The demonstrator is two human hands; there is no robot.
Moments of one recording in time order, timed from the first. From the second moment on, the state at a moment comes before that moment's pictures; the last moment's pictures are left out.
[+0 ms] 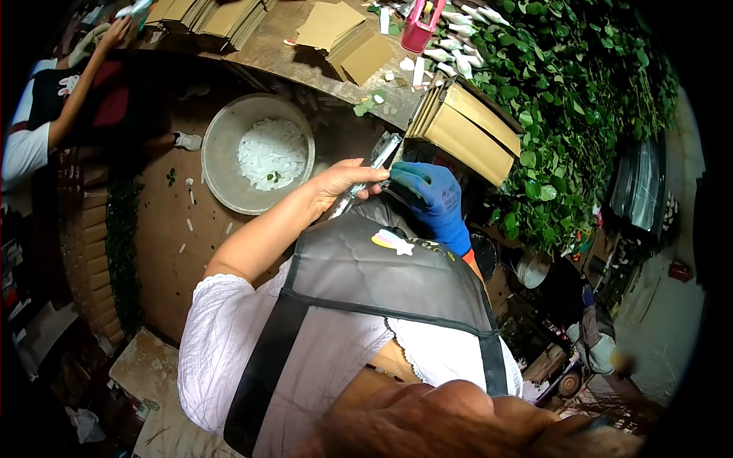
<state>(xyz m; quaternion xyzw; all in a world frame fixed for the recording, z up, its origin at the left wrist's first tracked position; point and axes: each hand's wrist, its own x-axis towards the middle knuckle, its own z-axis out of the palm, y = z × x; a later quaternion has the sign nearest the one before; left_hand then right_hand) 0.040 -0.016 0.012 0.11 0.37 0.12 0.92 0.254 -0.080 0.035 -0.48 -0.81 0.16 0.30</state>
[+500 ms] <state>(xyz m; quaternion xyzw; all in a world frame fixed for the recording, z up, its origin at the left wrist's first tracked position) 0.044 -0.017 0.012 0.16 0.38 0.10 0.90 0.255 -0.079 0.034 -0.60 -0.41 0.56 0.39</state>
